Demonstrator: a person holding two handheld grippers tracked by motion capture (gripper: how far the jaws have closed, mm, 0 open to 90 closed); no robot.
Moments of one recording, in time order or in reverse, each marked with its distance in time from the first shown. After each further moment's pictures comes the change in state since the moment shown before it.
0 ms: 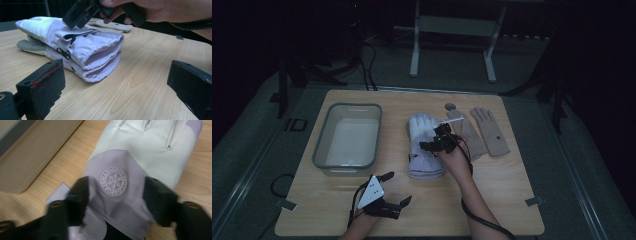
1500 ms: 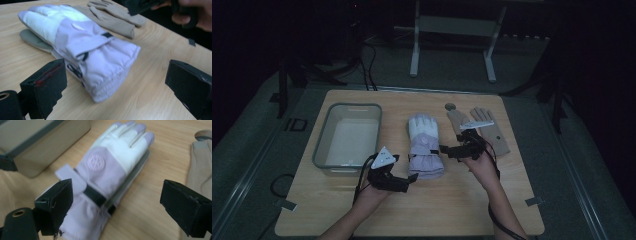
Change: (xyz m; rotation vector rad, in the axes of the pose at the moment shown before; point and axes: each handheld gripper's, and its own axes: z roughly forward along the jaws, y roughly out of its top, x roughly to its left) left arm 0.030 0.079 0.037 0.252 0.030 -0.166; right arm -0.028 -0.021 -0.066 -0.113 0.016 -0.096
